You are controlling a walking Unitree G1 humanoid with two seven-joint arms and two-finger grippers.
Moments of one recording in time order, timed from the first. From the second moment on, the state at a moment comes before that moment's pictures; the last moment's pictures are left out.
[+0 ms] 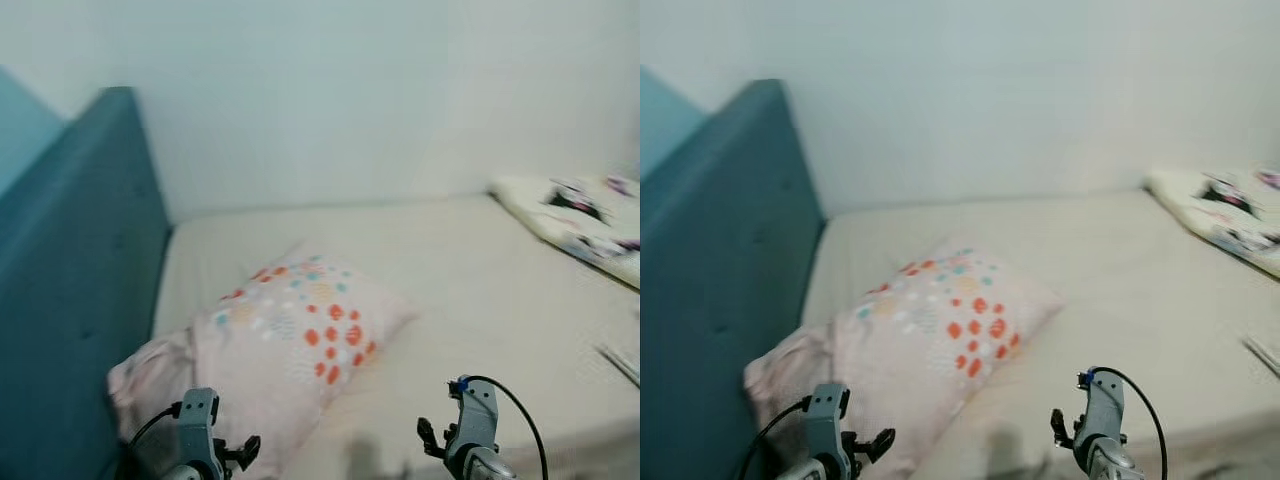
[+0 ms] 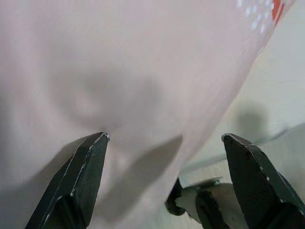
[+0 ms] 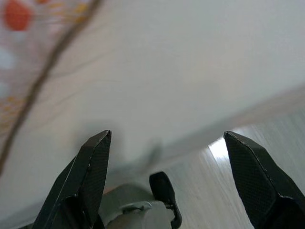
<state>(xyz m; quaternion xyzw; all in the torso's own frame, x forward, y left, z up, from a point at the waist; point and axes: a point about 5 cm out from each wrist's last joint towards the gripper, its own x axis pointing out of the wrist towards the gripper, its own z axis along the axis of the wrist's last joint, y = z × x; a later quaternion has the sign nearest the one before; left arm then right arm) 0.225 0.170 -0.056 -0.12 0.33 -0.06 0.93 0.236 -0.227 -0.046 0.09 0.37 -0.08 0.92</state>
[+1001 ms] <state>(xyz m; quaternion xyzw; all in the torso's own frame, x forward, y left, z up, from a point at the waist) 0.226 0.218 -0.051 -0.24 0.30 0.17 0.91 0.274 -0.208 -0.017 0.06 0.30 0.03 0.95</state>
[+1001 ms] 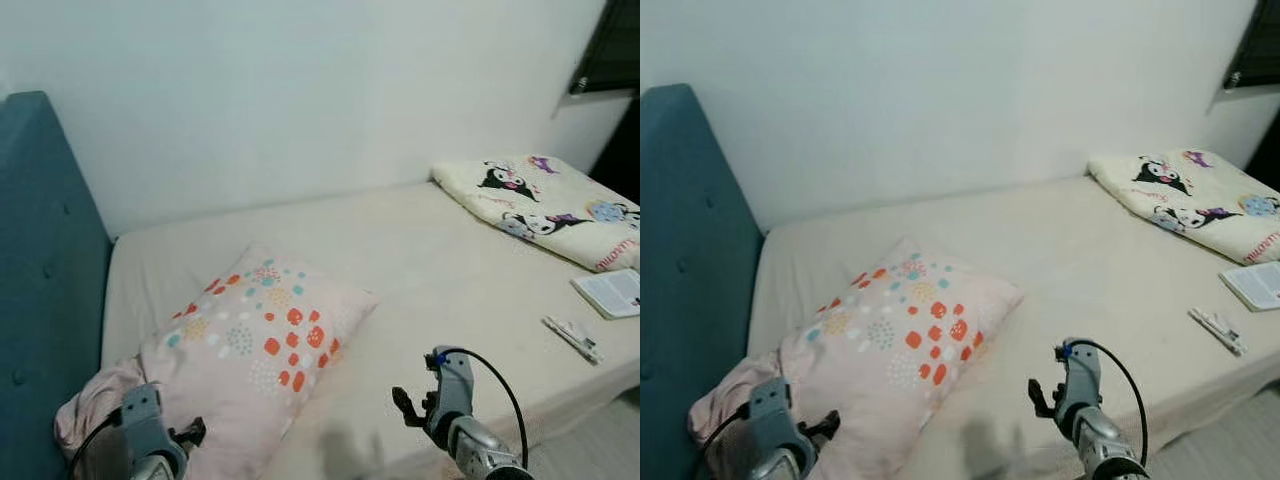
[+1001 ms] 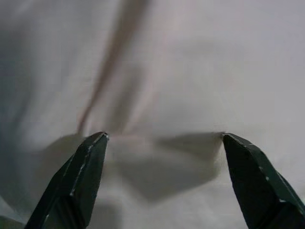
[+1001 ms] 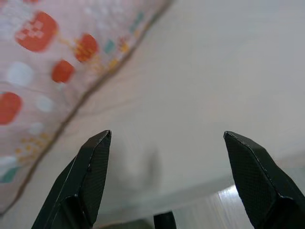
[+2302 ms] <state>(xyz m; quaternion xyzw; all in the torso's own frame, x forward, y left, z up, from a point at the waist) 0.256 0.213 -0.002 -0.34 0.07 -0.02 0.94 0.296 -0.213 0.006 0.12 0.25 0.04 0.96</state>
